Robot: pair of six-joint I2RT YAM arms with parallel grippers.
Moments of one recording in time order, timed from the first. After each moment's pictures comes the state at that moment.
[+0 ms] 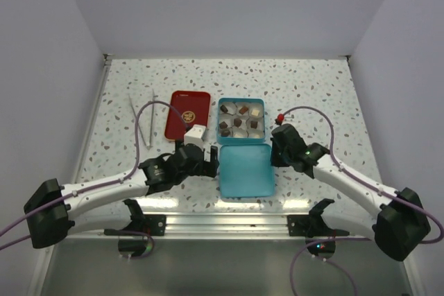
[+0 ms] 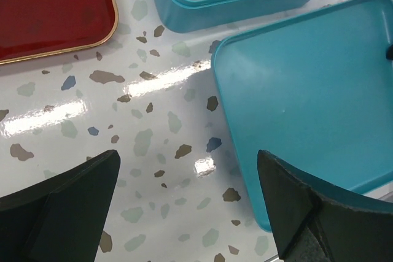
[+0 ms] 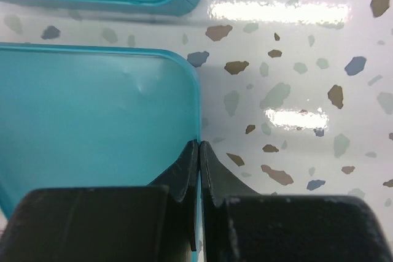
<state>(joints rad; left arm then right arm) -1.02 1.08 0.60 -0.24 -0.42 -0.63 0.63 1.12 0.65 -0.50 0.21 0.58</state>
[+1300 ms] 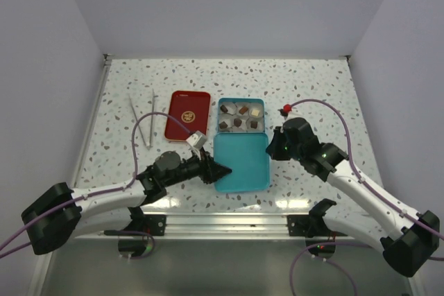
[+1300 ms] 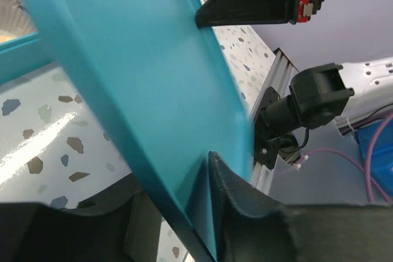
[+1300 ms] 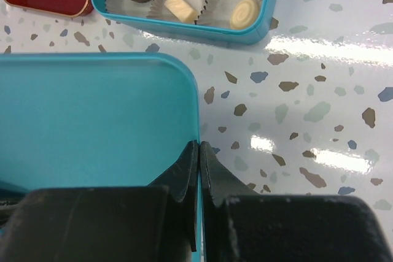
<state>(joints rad) -0.93 1.04 0.28 0.62 0.18 -0.63 0.63 0.94 0.77 -0.59 0.10 0.58</state>
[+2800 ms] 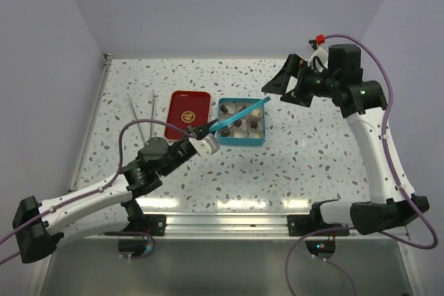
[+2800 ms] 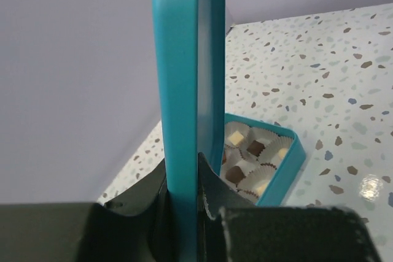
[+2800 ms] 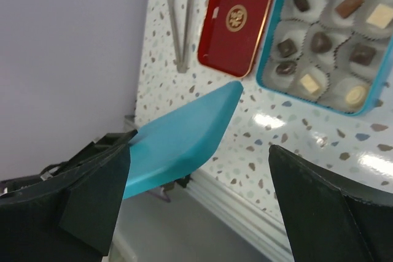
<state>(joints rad) -0.97 0.88 0.59 0.39 -0.11 0.52 0.21 1.30 1.62 -0.93 -0.51 0.58</state>
